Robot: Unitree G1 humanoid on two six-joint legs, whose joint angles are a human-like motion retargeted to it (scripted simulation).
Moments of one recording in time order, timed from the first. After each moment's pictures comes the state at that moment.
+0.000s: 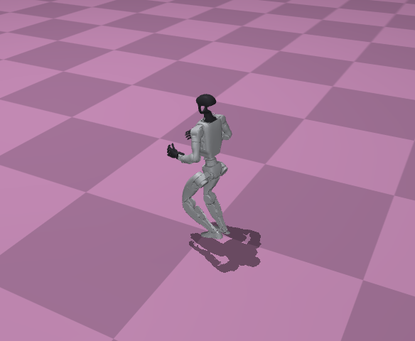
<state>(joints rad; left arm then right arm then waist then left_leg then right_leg) 0.20 0.45 -0.40 0.02 -0.10 -0.39 0.35 0.08 -0.50 0.42 0.07 0.14 -0.37 -0.37 0.06 0.00 -0.12 -0.65 0.04 0.08 1.45 -0.73 0.18 -0.47 0.10 -0.03 0.91 -0.78 -0.05</state>
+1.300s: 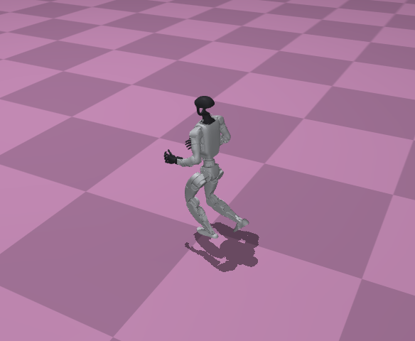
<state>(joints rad) 0.25 0.42 -0.33 0.07 -0.16 -0.35 0.33 0.20 -0.35 0.44 0.15 0.20 -0.36 -0.31 -0.04 -0.17 -0.14 -0.60 -0.30 0.14 0.98 -0.80 0.26 -0.39 -0.26 -0.04 1.51 -0.46 0.11</state>
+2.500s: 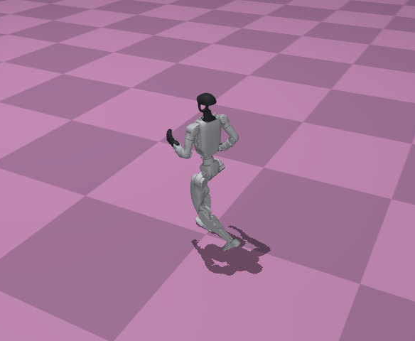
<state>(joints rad) 0.05 0.39 -0.40 -0.01 -0.31 -0.45 0.27 0.47 -0.40 0.30 0.27 0.38 -0.41 -0.31 -0.14 0.08 -0.20 -0.17 0.00 0.08 0.95 -0.30 -0.06 -0.70 0.04 -0.15 0.78 -0.50 0.04</state>
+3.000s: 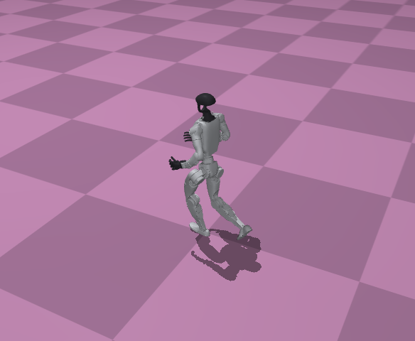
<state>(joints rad) 0.56 0.47 -0.30 0.10 -0.38 -0.40 0.16 0.18 -0.38 0.49 0.08 0.41 -0.44 -0.25 -0.01 -0.20 -0.22 -0.62 -0.33 0.19 0.58 -0.46 0.13 -0.23 -0.24 -0.04 1.17 -0.22 0.24</state>
